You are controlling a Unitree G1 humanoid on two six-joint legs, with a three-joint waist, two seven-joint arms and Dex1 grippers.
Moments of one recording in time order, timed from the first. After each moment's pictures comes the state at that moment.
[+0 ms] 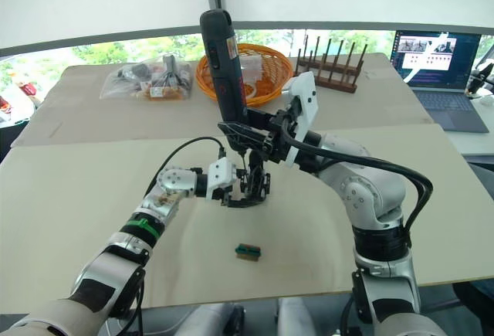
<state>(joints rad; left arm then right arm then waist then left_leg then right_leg) -0.74 0.25 -0.25 0.74 -0.04 -0.31 -1.17 -0.66 -0.37 -0.02 -0.31 0.73 0.77 0.64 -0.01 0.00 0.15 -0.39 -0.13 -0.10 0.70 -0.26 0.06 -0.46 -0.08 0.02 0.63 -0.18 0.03</state>
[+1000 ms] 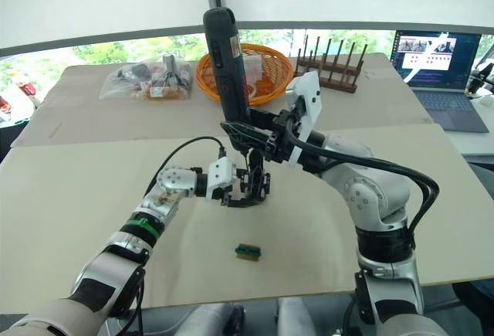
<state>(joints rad) -0.75 0.25 -0.25 0.74 -0.04 -0.31 -1.17 -0.65 -0.39 -0.03 -0.32 0.75 0.77 0.63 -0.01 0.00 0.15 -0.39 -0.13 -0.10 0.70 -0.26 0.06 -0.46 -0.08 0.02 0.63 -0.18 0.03</state>
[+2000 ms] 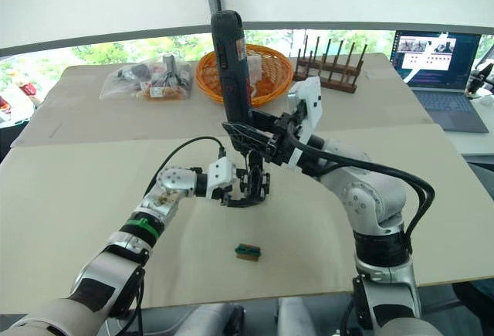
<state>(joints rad) -0.75 0.26 -0.25 0.74 -0.04 -0.31 -1.17 -0.62 -0.37 -0.03 -0.32 0.75 0.73 0.61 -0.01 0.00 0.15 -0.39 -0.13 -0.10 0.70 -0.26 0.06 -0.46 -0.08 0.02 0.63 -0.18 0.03</state>
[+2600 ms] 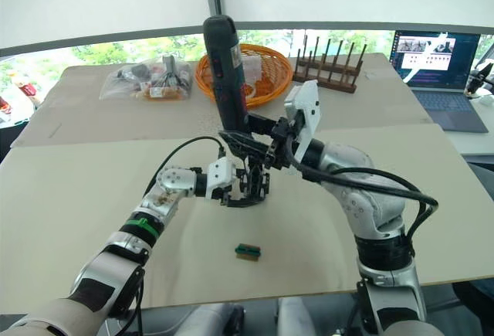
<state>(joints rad) -0.75 0.26 -0.25 0.74 -0.04 -0.31 -1.17 -0.59 -0.41 0.03 -0.35 0.68 0.63 0.72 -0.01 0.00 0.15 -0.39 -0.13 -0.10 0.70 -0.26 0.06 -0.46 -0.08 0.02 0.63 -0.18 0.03</state>
